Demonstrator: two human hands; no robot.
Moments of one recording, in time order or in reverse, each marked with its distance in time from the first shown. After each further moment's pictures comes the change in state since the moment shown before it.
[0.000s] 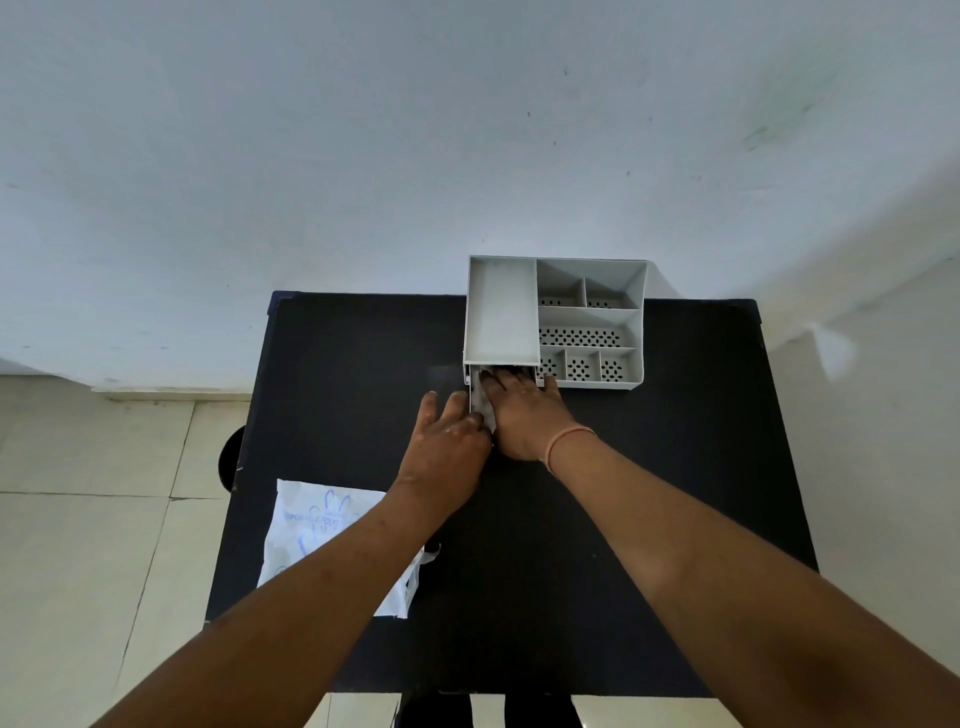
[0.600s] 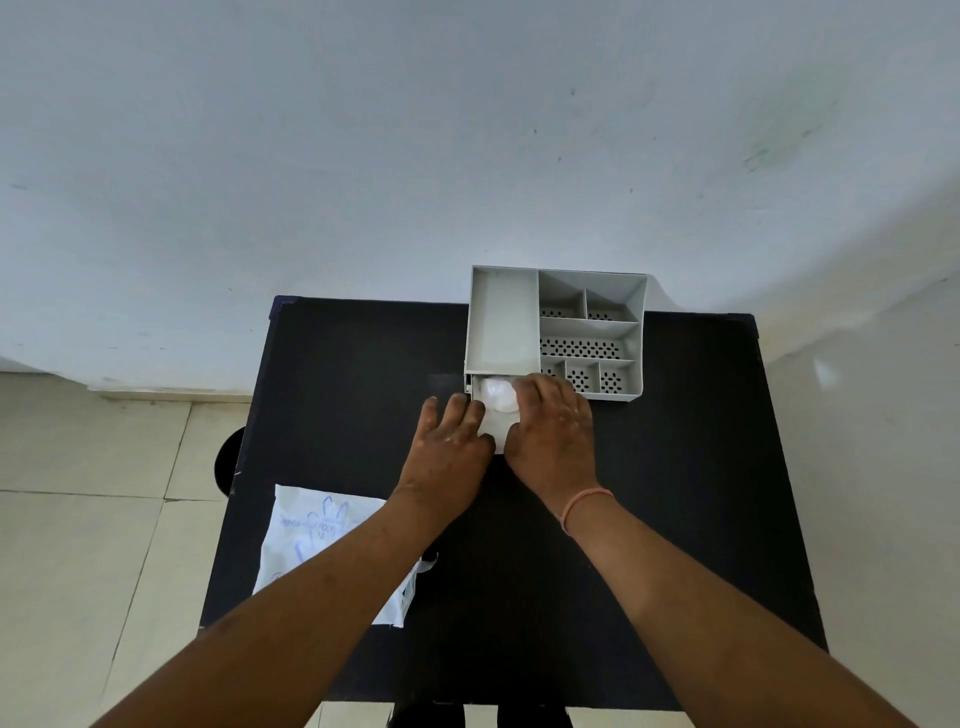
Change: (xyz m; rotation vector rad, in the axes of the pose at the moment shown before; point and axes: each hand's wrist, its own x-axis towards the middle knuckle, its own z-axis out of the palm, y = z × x) left_hand -0.001 -0.002 -0.001 -0.056 0.083 0.000; right_hand -0.042 -0.001 0.014 0.080 0.588 0.136
